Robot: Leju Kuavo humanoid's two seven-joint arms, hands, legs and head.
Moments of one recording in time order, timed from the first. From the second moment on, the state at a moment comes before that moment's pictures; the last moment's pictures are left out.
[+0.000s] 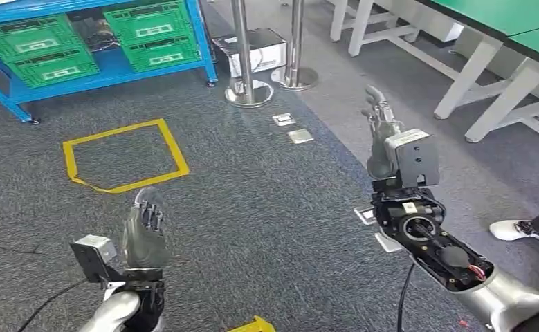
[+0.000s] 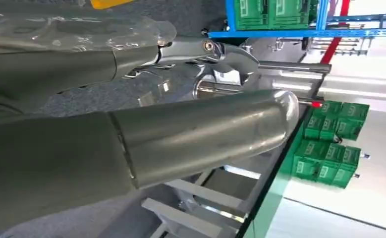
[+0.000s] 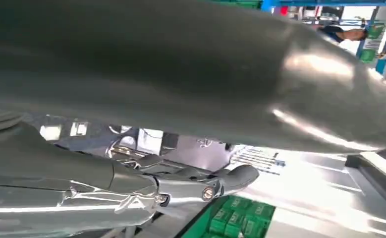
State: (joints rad) left arm -0.25 0.01 -0.73 -1.27 0.55 0.33 -0.56; right arm -0.32 -0.29 0.57 -1.76 -0.08 -0.51 -0.17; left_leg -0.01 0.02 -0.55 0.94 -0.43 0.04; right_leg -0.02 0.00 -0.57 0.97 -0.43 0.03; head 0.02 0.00
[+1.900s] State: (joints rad) left arm -0.23 0.02 -0.73 -1.29 0.51 0.33 -0.56; right arm -0.32 -0.30 0.57 -1.77 -0.06 -0.53 -0.15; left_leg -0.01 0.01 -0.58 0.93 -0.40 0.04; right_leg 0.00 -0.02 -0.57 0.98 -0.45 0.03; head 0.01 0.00
